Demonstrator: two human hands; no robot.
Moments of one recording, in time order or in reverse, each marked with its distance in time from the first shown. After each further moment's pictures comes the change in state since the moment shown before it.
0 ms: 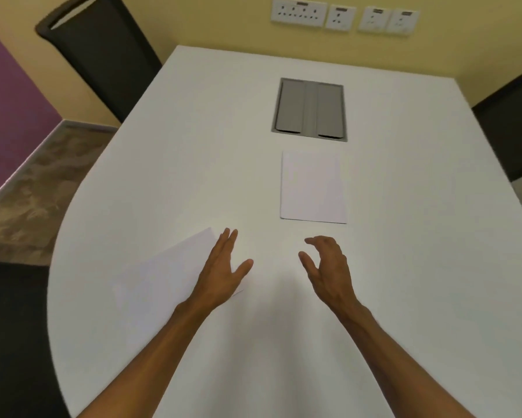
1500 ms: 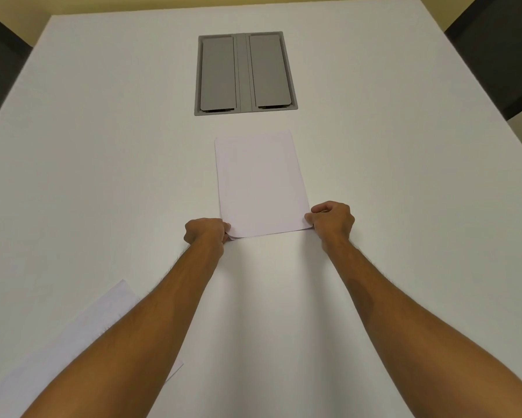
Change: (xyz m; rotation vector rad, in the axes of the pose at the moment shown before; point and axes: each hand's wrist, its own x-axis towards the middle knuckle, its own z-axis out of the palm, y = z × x) left_hand 0.271 0.067 0.126 -0.529 0.255 -0.830; right_hand 0.207 0.173 0.007 0.406 0.295 0.841
